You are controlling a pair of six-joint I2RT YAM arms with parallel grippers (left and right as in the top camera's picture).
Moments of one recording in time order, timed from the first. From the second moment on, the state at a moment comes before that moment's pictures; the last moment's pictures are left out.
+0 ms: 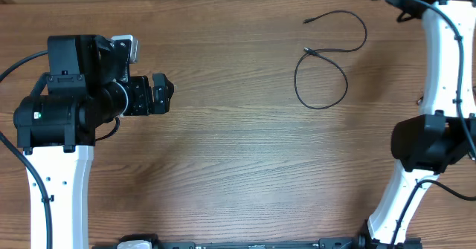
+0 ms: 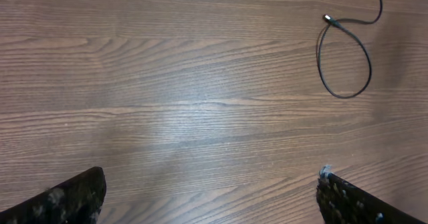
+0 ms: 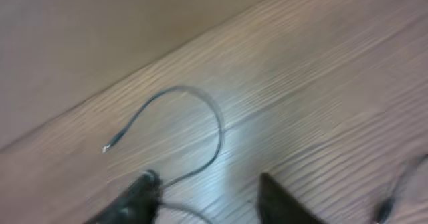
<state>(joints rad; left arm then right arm) 0.03 1.31 1.58 -1.23 0.29 -0.05 -0.13 2.21 2.44 -1.16 0.07 0.37</state>
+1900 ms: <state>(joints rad) 0.03 1.31 1.58 -1.23 0.29 -0.05 0.12 2.32 2.18 -0.94 0.55 0.36</state>
